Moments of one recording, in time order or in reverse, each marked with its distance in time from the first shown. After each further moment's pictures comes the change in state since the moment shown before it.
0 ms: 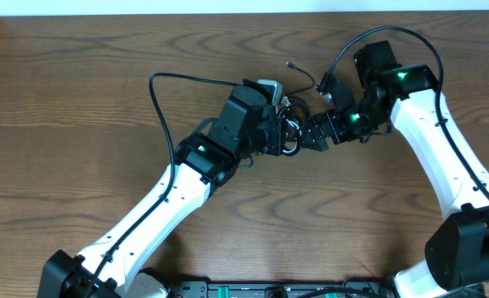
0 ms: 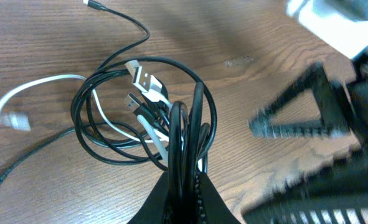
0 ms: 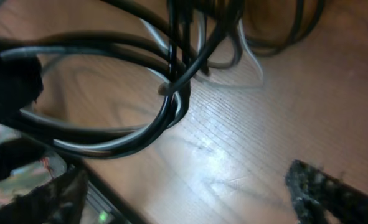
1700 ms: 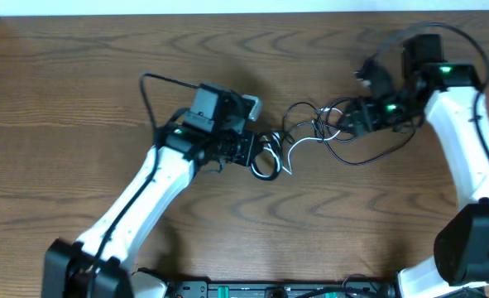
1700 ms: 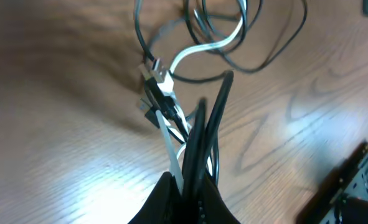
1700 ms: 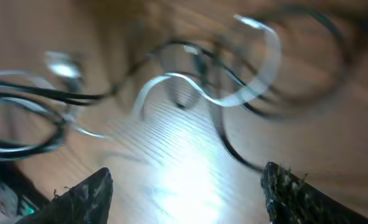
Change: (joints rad) left arm 0.188 0.049 0.000 -0.286 0.293 0.294; right arm -0.173 -0.001 0.000 0.031 0.047 -0.135
